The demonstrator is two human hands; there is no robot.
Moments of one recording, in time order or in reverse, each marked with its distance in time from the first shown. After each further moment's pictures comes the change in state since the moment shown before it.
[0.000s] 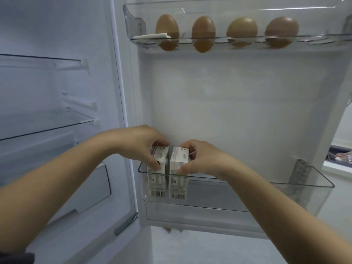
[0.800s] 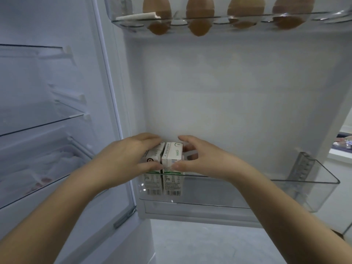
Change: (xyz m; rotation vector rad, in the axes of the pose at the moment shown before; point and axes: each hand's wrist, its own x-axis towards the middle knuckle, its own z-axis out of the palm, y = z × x) left_hand -0.027 0.012 0.042 0.025 0.324 -0.075; right_hand -0.009 0.007 -0.007 -0.085 -0.071 -0.024
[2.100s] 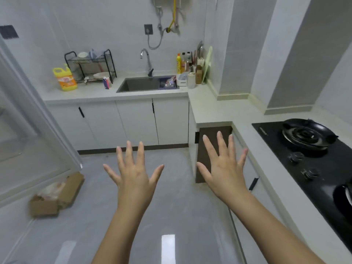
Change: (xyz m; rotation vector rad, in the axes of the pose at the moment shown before) left_hand -0.017 0.579 0.212 -0.283 0.019 0.042; right_hand -0.565 0.285 -0.143 -0.811 0.721 0.852
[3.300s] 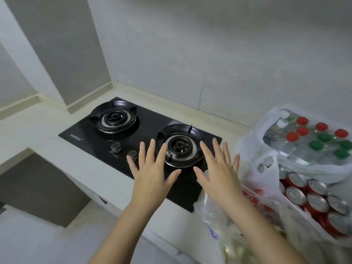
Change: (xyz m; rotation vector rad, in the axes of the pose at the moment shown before) left_hand -0.100 0.472 0.156 -0.455 -0.512 1.092; right_hand -0.189 0.371 -0.089 -0.098 0.068 1.003
